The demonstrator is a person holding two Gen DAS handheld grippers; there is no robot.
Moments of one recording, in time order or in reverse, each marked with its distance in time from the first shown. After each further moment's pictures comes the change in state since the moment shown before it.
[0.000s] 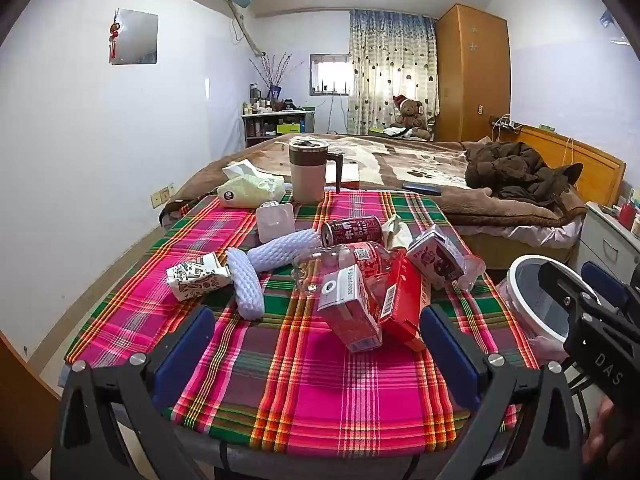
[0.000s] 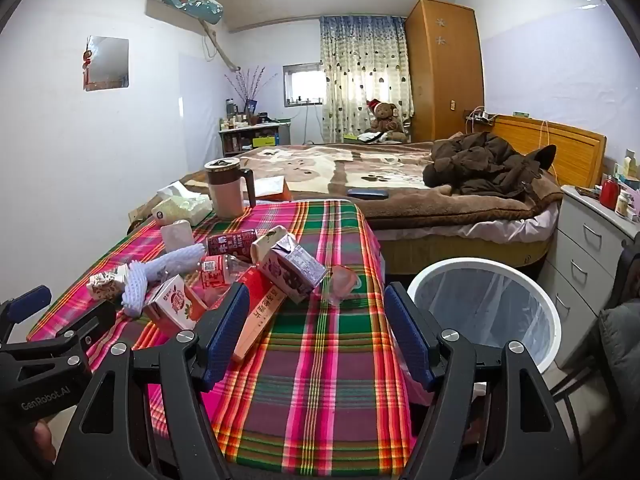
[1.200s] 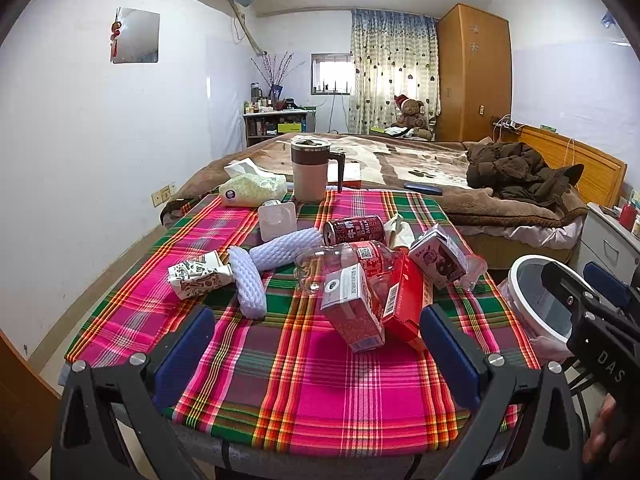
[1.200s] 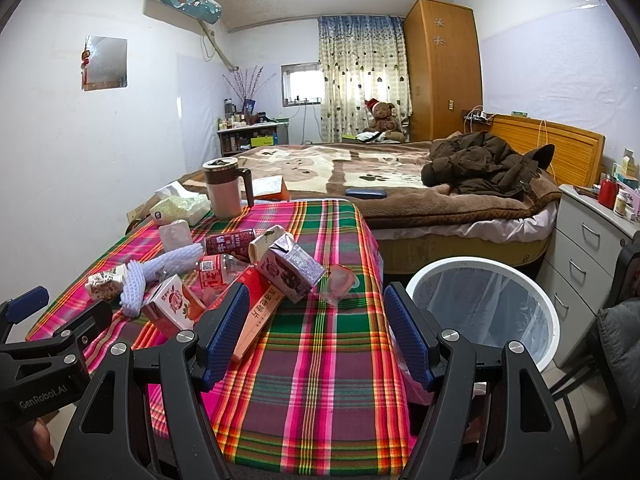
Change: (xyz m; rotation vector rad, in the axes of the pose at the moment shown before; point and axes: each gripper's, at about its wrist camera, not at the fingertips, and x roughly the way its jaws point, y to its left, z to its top) left arm -0.001 0.002 0.001 -0.002 0.009 0.007; right arm 0.001 0.000 0.001 0.000 0.011 -0.005
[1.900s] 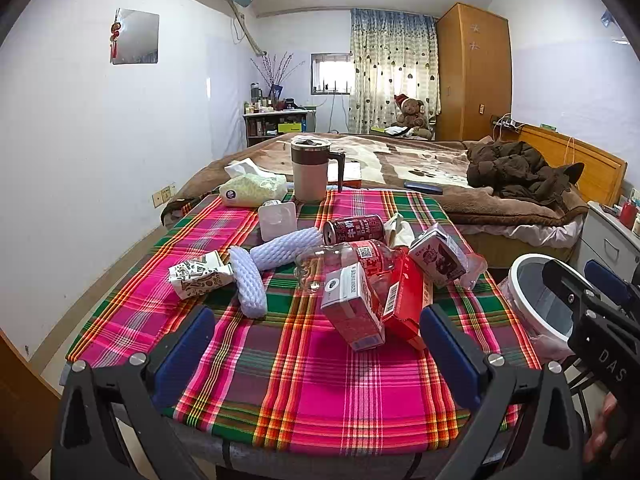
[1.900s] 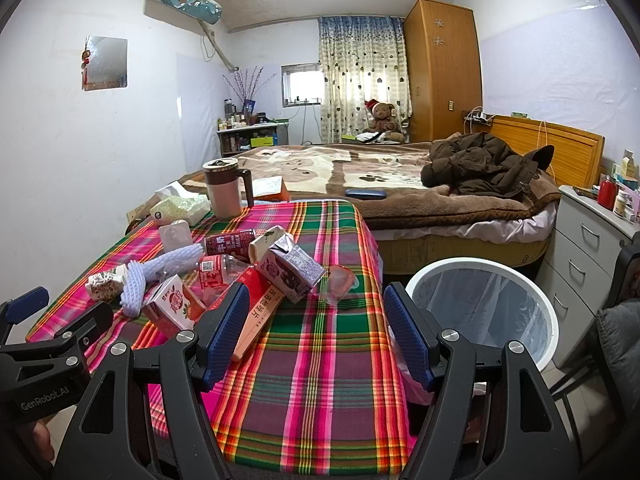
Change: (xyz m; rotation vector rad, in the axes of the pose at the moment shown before) left arm 0.001 0.000 -0.001 0.002 -0.001 0.002; right arm -0.002 0.001 -0.001 0.000 0.000 -0.003
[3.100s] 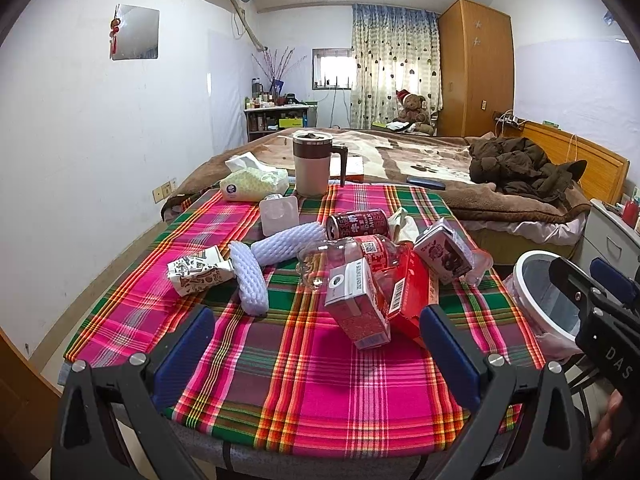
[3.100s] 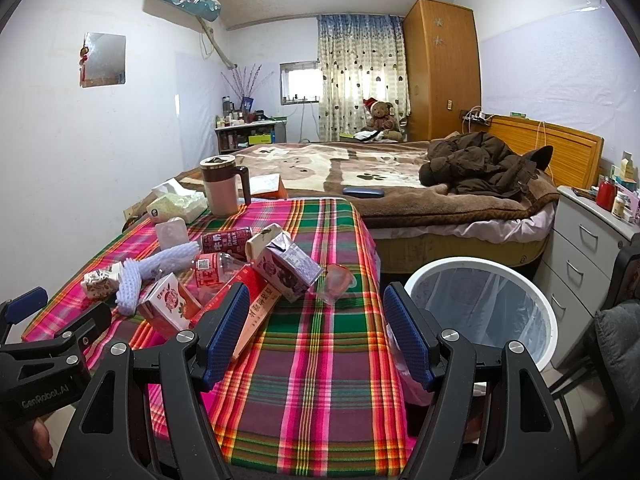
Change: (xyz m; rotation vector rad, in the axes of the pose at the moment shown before) left arm 0.011 0.003 -0.005 0.001 0.017 0.004; right arm -0.001 -0.003 0.000 -0.006 0.011 -0.009
